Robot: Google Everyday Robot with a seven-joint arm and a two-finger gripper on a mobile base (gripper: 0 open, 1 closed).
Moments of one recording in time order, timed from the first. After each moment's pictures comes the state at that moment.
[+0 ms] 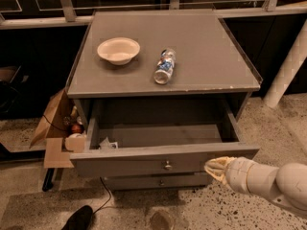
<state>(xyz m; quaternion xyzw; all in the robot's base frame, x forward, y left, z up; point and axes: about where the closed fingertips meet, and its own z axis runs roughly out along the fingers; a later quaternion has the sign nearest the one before) 0.459 -0.210 0.617 -0.52 0.74 0.04 0.43</state>
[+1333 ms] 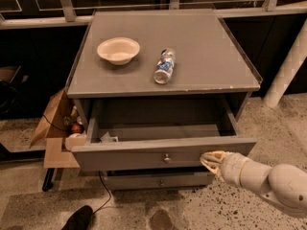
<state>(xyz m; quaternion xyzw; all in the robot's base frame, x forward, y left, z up) 0.497 -0.205 0.604 -0.51 0.71 0.02 0.48</state>
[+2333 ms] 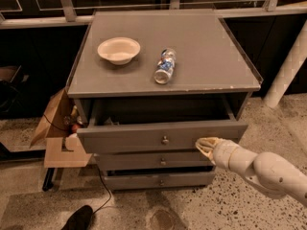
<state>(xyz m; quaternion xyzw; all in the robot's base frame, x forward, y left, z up) 0.572 -0.205 0.589 -0.47 0.71 0.01 0.53</state>
